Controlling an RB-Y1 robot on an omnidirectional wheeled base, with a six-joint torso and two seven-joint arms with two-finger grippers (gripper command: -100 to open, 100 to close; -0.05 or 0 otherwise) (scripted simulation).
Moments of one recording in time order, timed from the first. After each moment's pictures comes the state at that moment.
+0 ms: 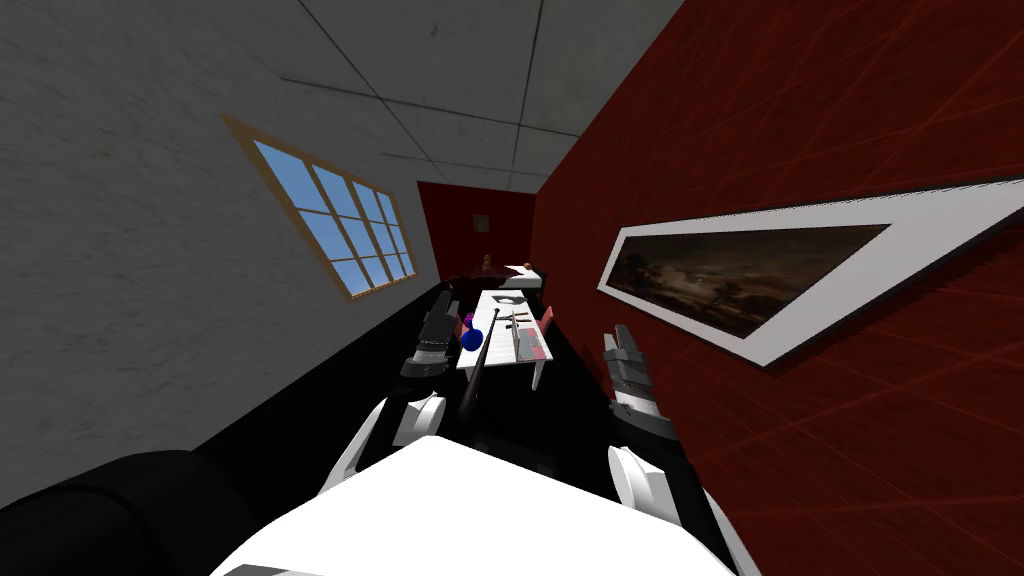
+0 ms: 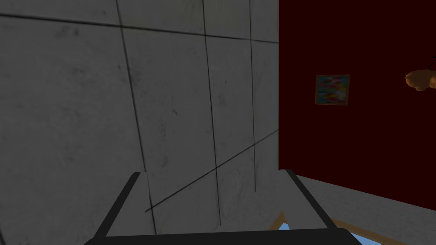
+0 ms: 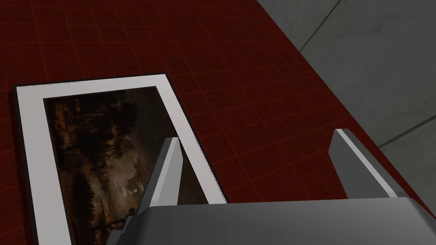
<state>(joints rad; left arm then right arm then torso) 0.54 -0.02 -0.06 -2.40 -0.11 -0.41 -0.10 0.48 -0.04 0.06 -2.23 0.04 -0.38 0.17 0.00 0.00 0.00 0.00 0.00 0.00</state>
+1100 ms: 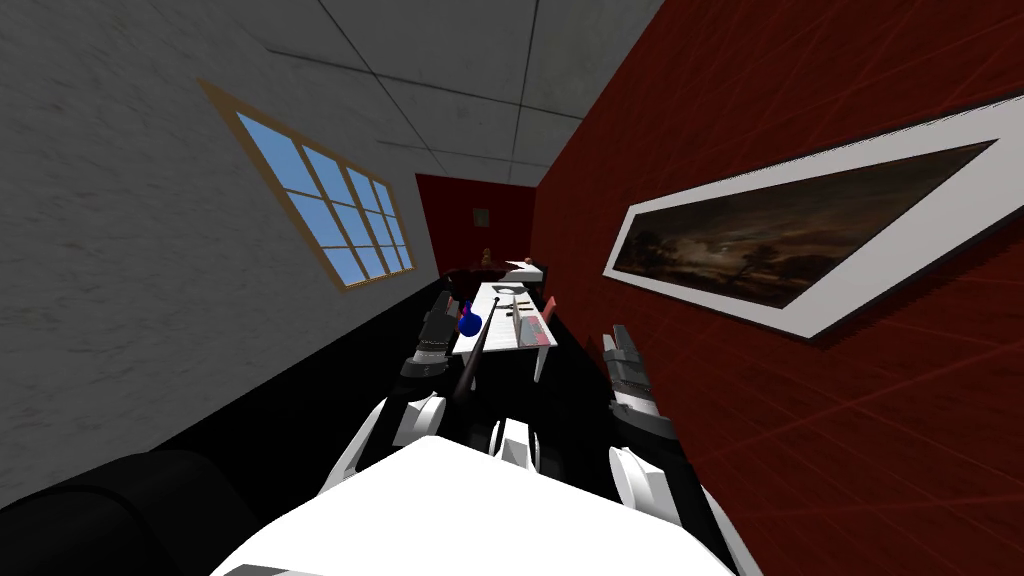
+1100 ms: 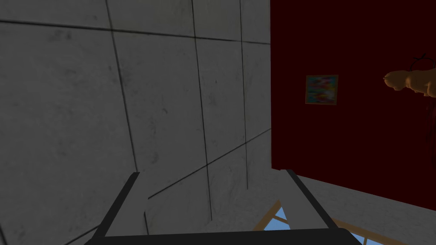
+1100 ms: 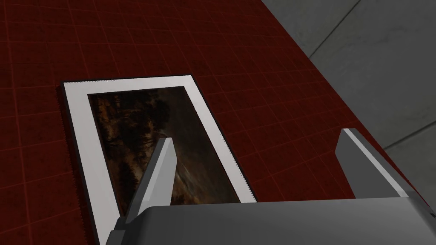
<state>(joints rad) 0.54 -0.02 -0.06 -2.40 -0.11 -0.41 -0.10 0.48 -0.06 0.06 -2.22 0.05 -0.38 0.18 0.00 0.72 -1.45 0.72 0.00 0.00</state>
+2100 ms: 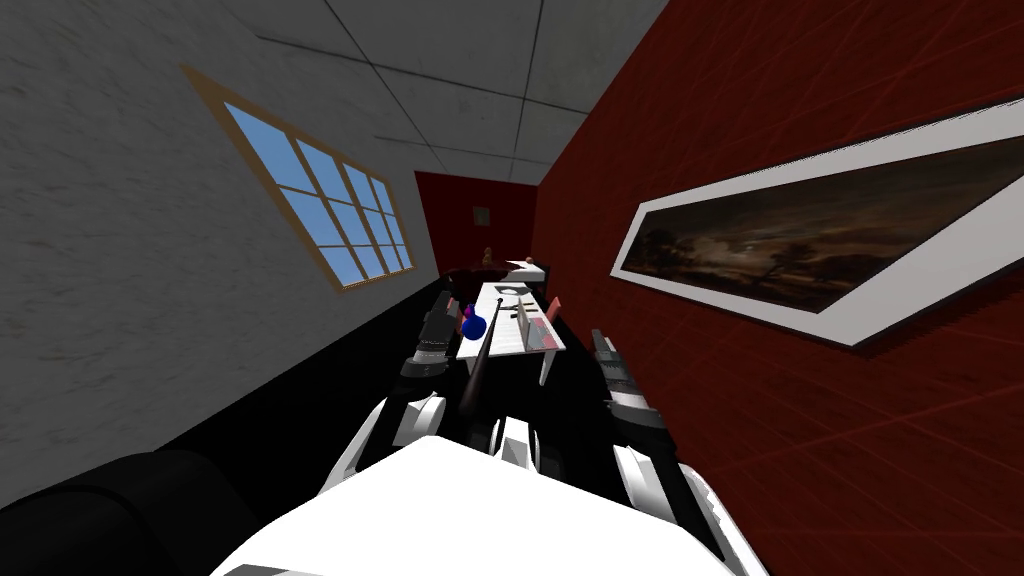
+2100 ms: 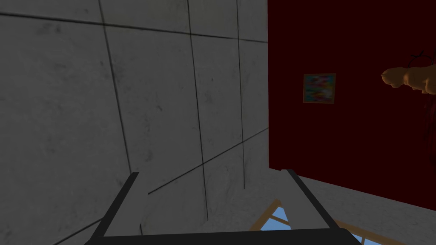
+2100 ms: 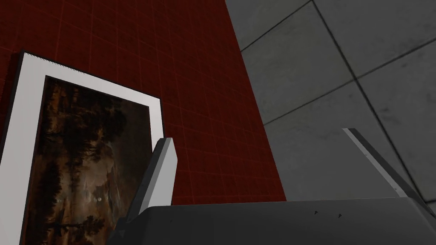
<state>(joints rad) 0.54 -0.02 -0.06 -2.40 -0.11 -0.41 -0.10 0.42 -0.14 0.02 -2.10 0.21 -0.39 0.41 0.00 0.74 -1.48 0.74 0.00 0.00</state>
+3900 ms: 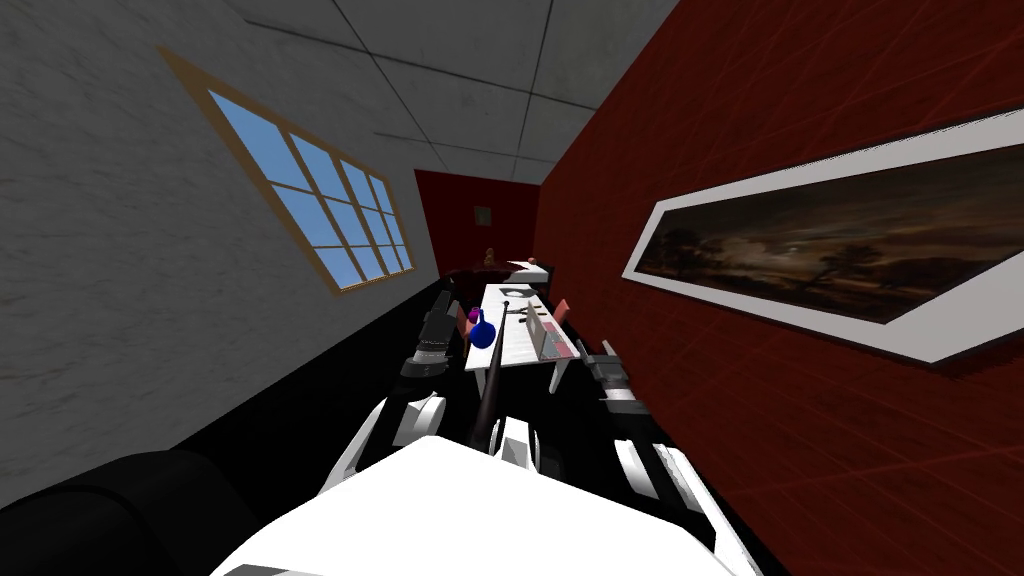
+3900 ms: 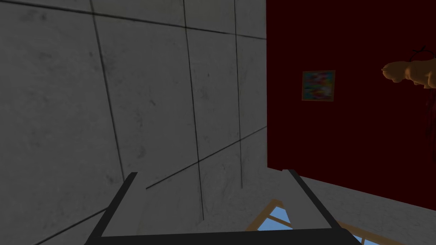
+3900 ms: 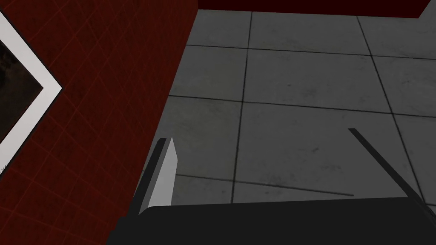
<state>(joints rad) 0.54 -0.02 -0.06 -2.40 -0.11 -0.41 -0.10 0.31 -0.18 -0.05 -1.87 0.51 -0.41 0.86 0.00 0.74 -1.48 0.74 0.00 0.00</state>
